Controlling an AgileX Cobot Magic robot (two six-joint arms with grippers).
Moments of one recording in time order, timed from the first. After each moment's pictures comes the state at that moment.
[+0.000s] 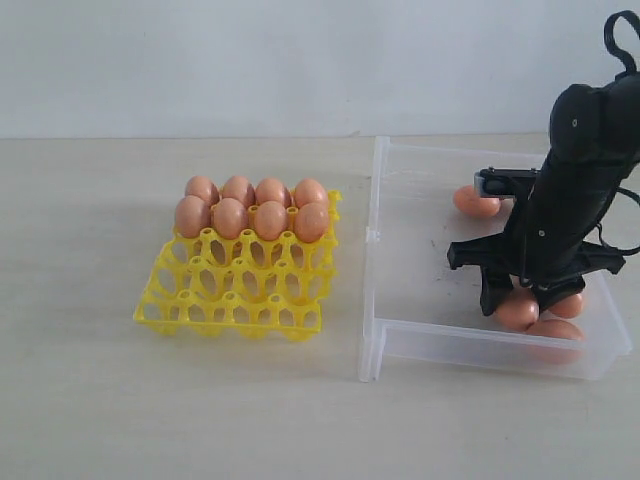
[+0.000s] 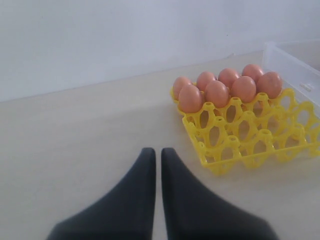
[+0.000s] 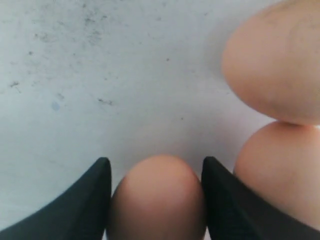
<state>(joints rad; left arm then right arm) -0.12 0.00 0.00 -0.18 0.29 0.27 0.22 1.97 -1.19 0.12 0.80 0.08</state>
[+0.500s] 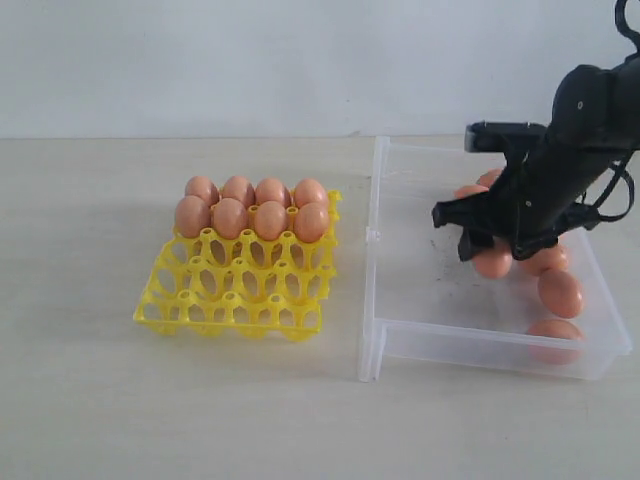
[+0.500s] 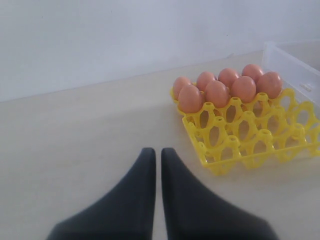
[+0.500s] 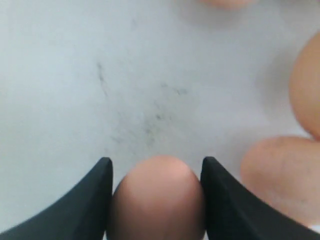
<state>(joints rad) -0.12 0.00 0.00 -0.18 0.29 0.27 0.24 1.92 -1.19 0.16 0.57 0.01</state>
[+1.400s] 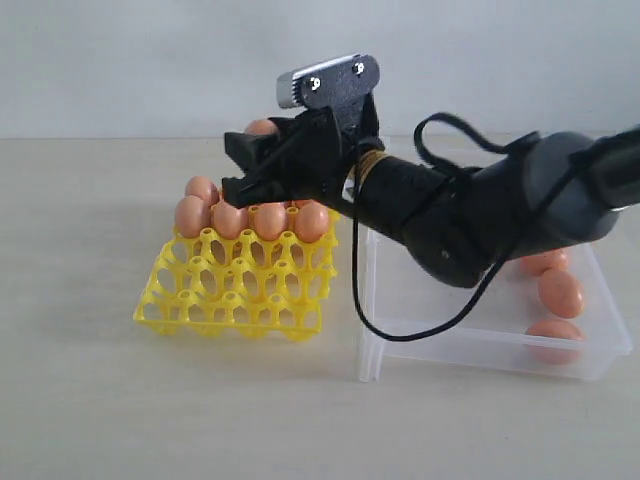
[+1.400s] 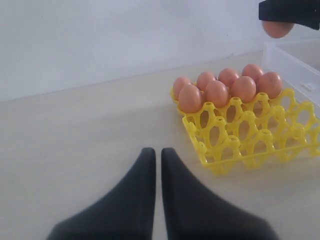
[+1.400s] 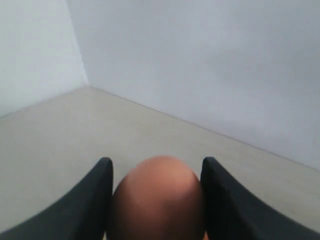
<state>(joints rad) -0.12 0.00 0.00 -0.18 0.29 0.27 0.66 1.95 -1.01 -0.24 -0.81 0.26</state>
